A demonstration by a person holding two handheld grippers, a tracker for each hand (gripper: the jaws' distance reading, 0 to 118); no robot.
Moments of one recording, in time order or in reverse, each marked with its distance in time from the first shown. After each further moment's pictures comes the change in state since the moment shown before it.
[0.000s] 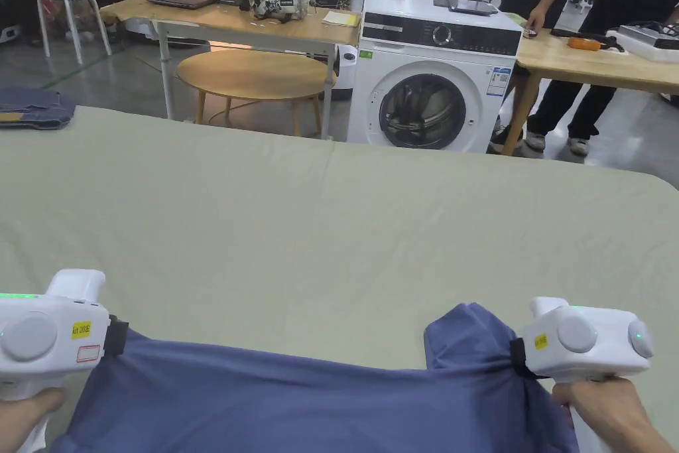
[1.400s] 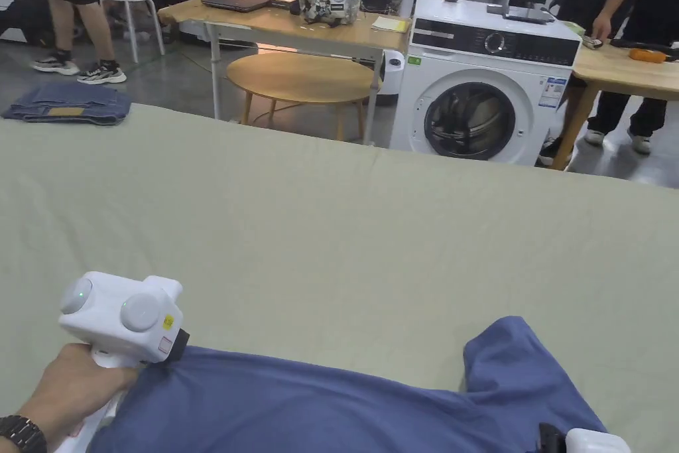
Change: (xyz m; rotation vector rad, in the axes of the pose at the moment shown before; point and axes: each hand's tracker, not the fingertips) left arm 0.003 0.020 -0.084 -0.229 0.093 -0.106; right arm -0.111 -0.149 0.093 0.542 -0.071 -0.002
